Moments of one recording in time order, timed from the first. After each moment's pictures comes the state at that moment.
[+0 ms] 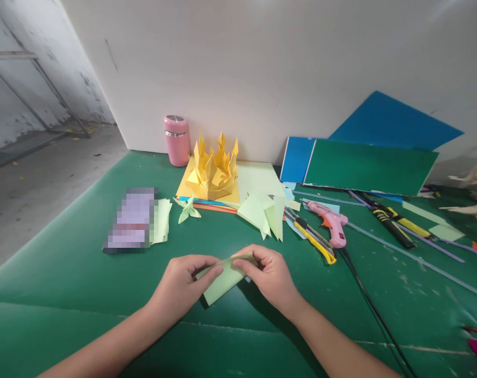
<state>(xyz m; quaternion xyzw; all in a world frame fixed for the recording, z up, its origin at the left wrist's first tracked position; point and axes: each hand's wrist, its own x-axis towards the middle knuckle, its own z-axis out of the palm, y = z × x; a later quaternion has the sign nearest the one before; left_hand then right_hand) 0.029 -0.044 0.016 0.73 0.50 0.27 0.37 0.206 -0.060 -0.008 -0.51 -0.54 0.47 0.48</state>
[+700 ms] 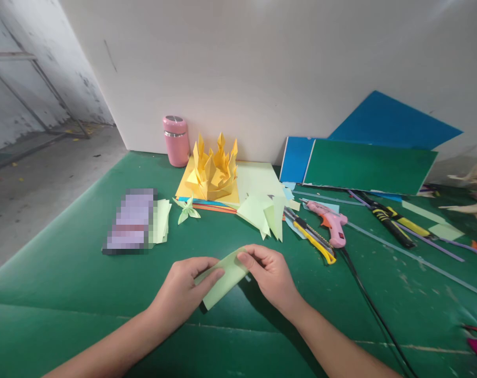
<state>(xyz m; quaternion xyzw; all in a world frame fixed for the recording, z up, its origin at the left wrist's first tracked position) 0.030 -0.047 0.015 0.74 0.50 0.24 0.38 0.206 -0.061 -0.009 -0.51 -0.53 0.47 0.49</state>
